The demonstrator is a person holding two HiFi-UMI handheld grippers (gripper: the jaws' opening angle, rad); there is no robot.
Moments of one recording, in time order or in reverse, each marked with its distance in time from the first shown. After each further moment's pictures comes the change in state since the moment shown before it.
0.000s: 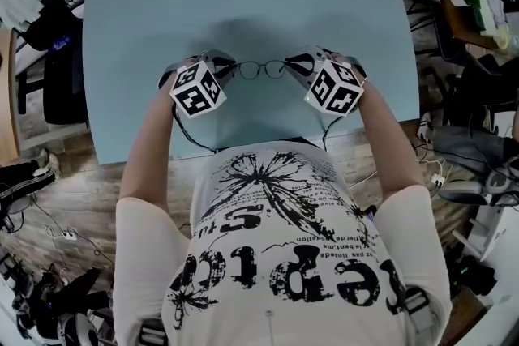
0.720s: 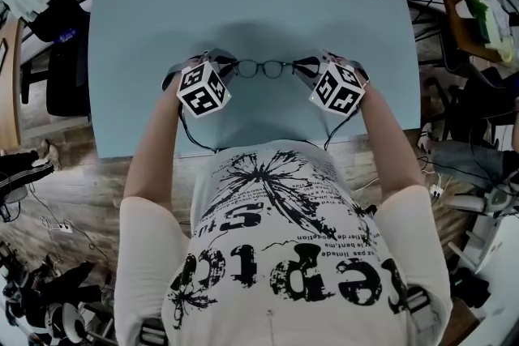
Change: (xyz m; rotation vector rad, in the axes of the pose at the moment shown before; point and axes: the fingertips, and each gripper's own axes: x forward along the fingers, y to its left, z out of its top) left arm 0.000 0.009 -0.007 -0.031 0.045 0.088; right arm 0.013 -0.002 -0.026 0.000 0.033 0.014
